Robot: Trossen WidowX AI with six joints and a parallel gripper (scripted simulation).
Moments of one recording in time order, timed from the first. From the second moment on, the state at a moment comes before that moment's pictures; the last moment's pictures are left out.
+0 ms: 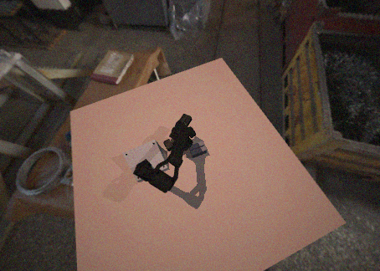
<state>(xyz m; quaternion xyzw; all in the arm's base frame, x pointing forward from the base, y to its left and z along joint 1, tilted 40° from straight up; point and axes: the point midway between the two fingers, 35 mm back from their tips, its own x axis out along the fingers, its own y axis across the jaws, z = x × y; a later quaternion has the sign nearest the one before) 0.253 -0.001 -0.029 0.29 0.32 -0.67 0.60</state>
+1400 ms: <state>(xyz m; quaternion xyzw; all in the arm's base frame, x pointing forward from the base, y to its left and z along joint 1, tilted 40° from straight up) 0.244 -0.017 -0.046 0.28 0.32 -0.67 0.60</state>
